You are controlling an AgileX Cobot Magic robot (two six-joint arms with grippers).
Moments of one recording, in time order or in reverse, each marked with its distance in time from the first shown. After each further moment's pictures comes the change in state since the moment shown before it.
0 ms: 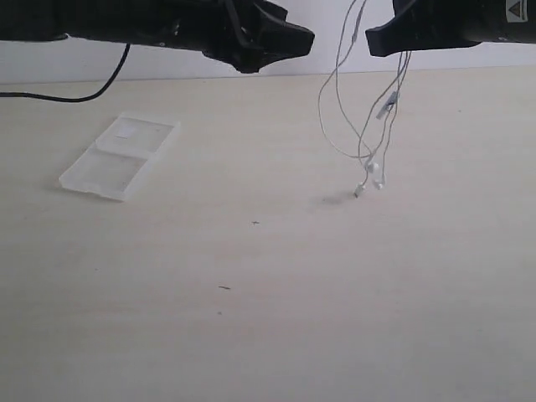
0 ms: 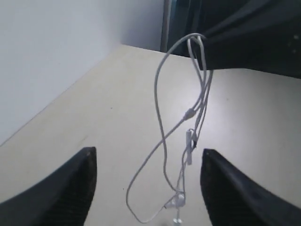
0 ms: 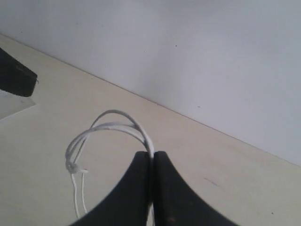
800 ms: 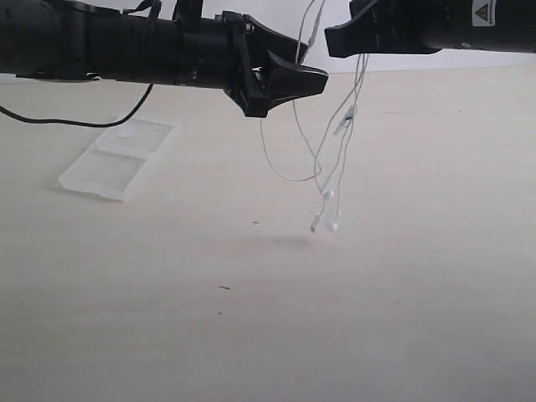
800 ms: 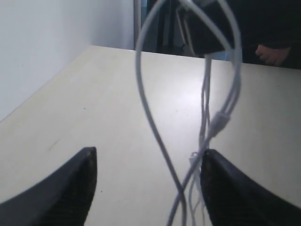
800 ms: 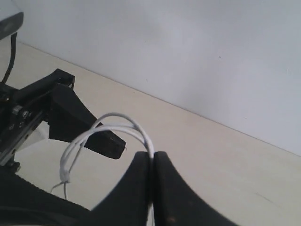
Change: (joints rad) left arm 0.000 0.110 0.014 -0.089 0.128 0.194; right arm 0.098 0.000 0.000 0.104 -0.033 -0.002
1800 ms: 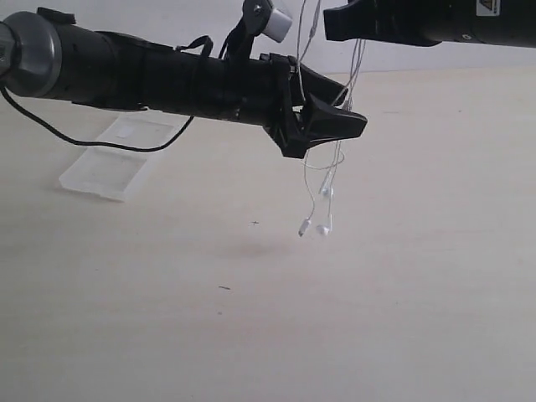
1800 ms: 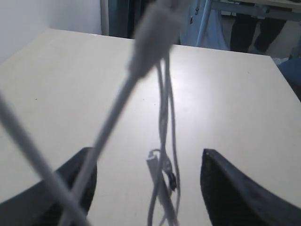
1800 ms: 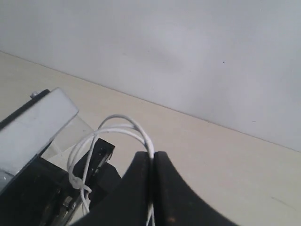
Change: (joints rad) left arm -0.096 0.096 -0.037 -0.002 0.008 0.004; right arm 0.000 -0.012 0.000 0.078 -0.029 0.000
